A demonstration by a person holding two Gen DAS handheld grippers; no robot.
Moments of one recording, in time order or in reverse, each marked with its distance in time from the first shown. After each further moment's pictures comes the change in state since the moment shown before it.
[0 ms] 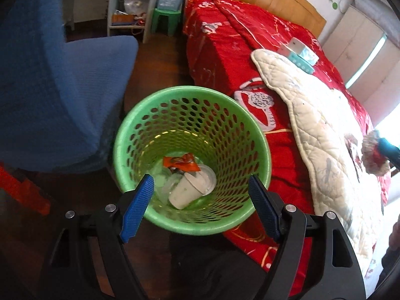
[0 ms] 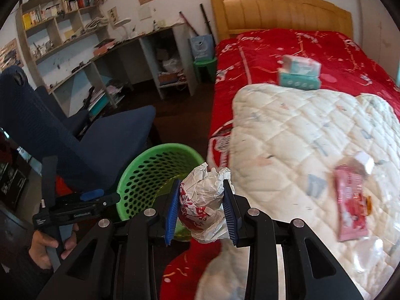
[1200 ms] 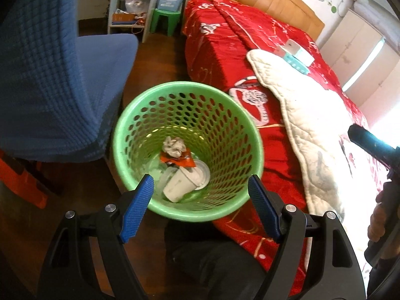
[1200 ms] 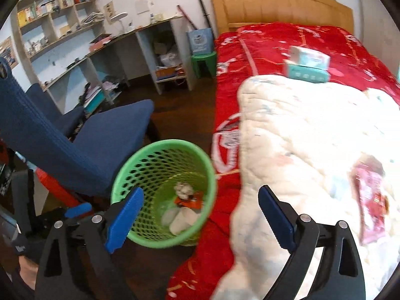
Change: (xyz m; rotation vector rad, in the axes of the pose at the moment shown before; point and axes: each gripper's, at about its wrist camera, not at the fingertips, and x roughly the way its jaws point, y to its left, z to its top) left arm -0.008 -0.006 -0.013 -0.006 -0.001 -0.035; right arm 0.037 0.000 -0.002 0.025 0.011 -0.038
